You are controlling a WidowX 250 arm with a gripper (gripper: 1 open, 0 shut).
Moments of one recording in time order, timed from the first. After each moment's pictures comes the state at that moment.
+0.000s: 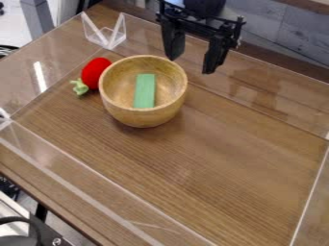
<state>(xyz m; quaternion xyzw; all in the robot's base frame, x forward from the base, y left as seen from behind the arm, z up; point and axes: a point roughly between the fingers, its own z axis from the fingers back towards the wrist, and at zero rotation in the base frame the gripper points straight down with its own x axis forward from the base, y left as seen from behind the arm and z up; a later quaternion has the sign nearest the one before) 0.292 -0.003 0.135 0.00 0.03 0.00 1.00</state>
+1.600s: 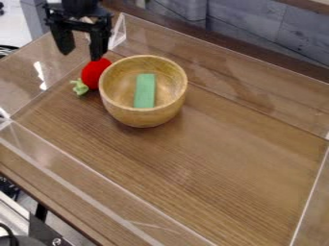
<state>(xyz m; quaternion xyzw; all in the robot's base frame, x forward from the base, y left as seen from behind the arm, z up) 0.278 0.171 0.091 0.00 0.03 0.14 0.99</state>
